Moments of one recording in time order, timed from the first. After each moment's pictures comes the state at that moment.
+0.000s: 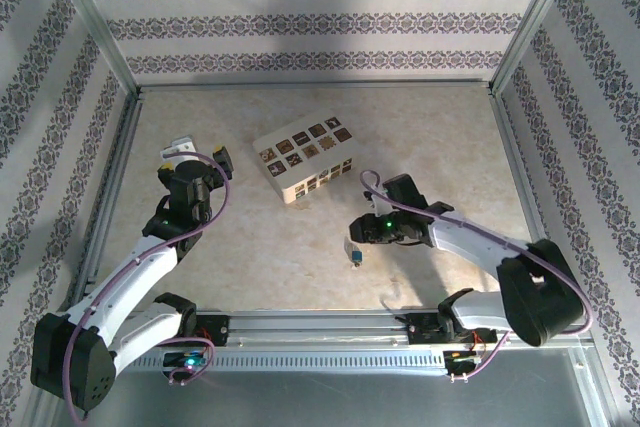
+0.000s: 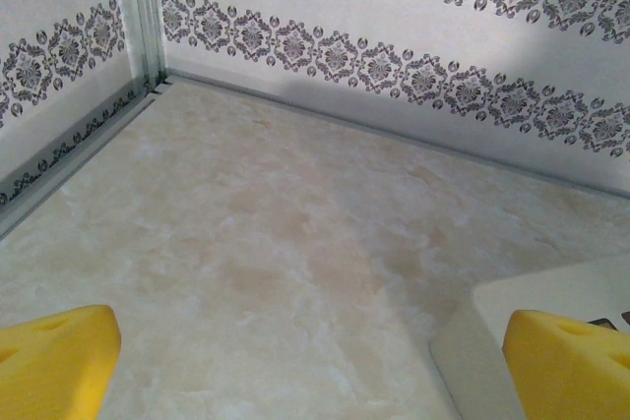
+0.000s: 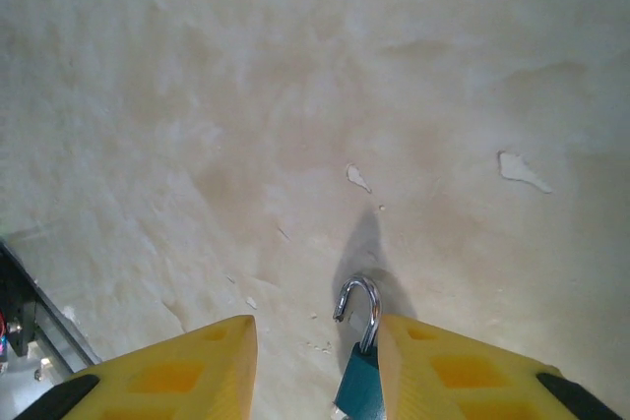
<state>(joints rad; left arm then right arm) -0.30 0.96 0.61 0.01 -0.55 -0.35 0.48 1.27 0.60 -0.34 -0.50 0.45</state>
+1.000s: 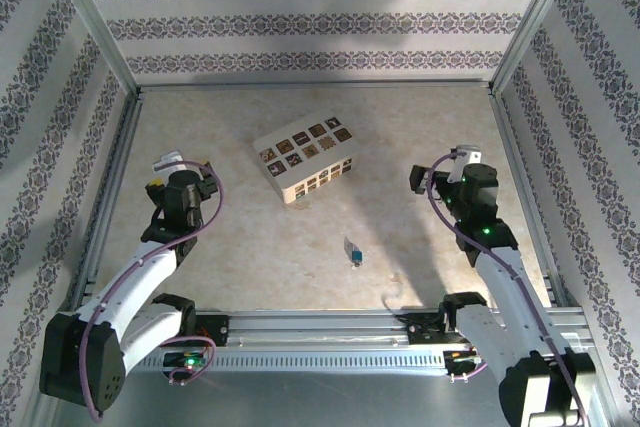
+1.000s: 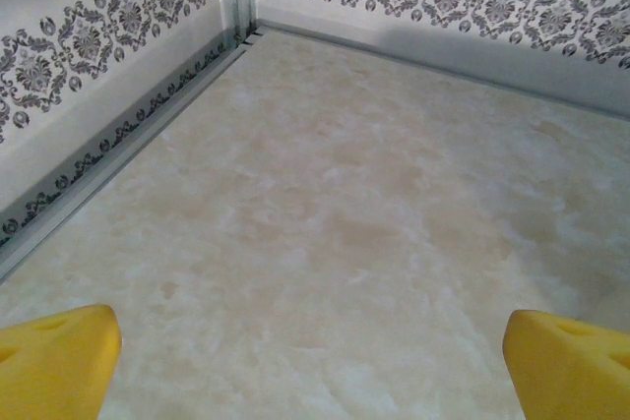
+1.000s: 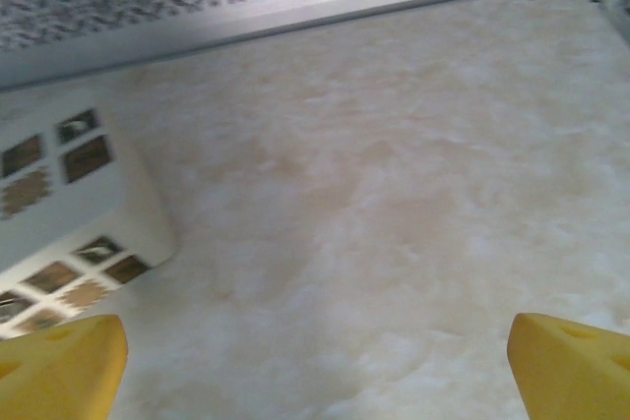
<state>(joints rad) -0.18 0.96 0.48 0.04 -0.57 -0.31 0.03 0.84 0.54 -0.16 -0.04 0.21</state>
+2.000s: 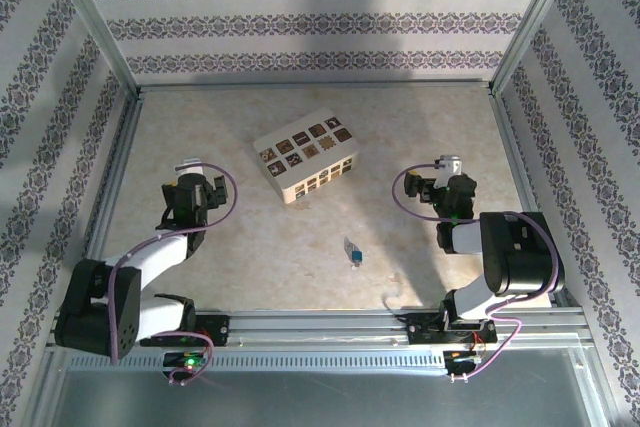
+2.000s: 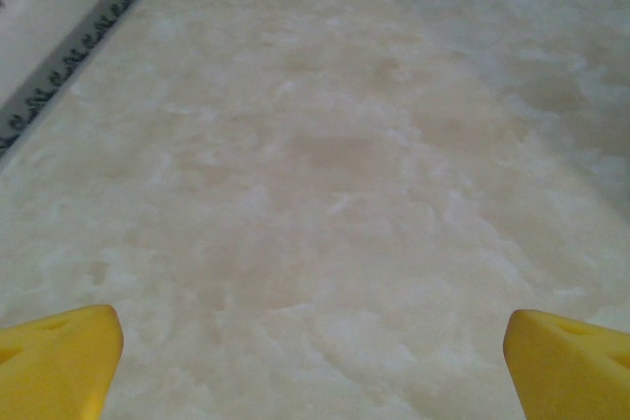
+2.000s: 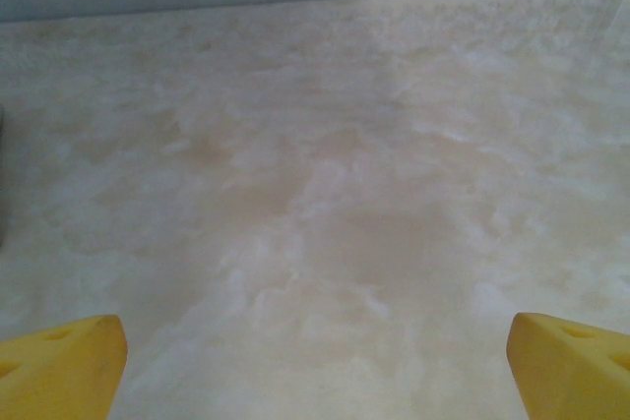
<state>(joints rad) -0.12 1.25 0.40 0.33 -0.38 -0.13 -0.04 1.54 0.31 0.88 -0.10 0.07</state>
